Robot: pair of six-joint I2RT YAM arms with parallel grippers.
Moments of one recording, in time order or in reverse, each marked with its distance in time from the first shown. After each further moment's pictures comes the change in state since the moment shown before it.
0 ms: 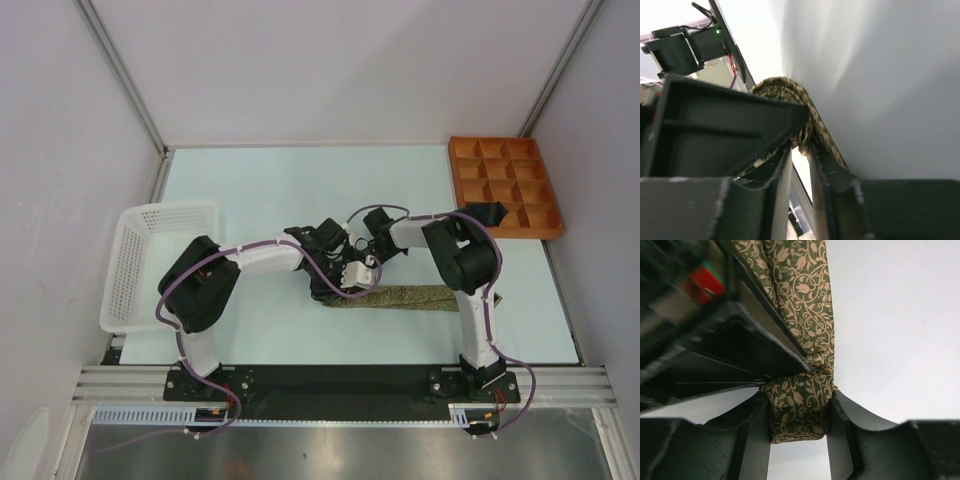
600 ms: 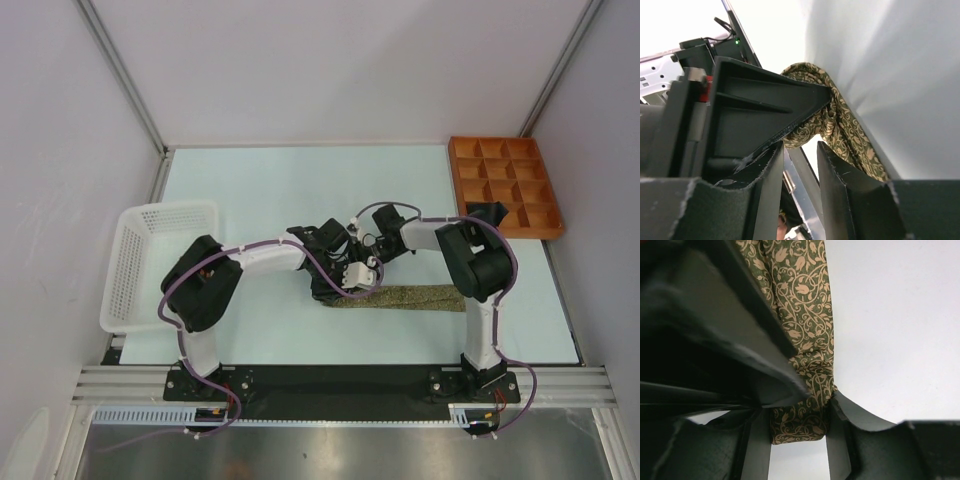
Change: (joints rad) left arm -0.011 0.015 0.019 -0.024 -0.021 0.007; right arm -0.046 -0.119 -0.083 0.072 -0.014 0.108
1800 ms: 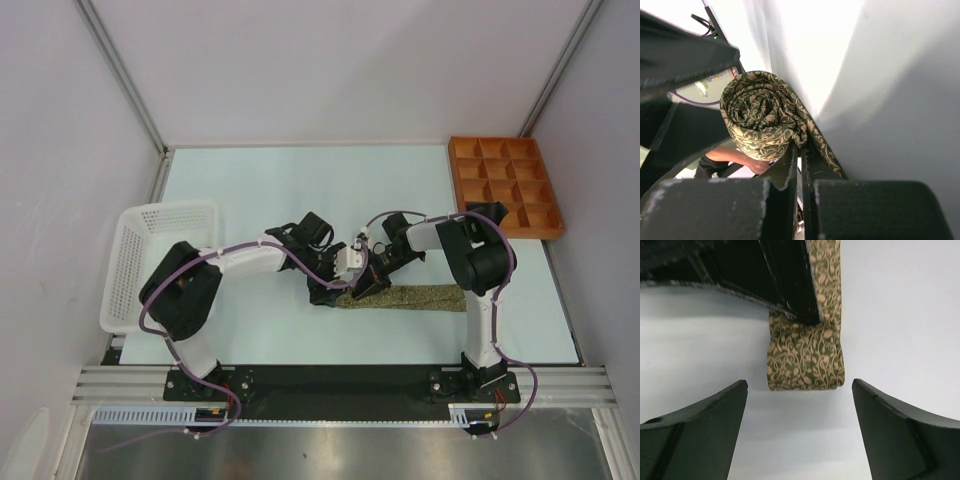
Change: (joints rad) left arm 0.082 -0.131 -0.135 0.192 0.143 -0.134; right arm -0.052 0.051 -0.057 -0.063 0.039 -0.098
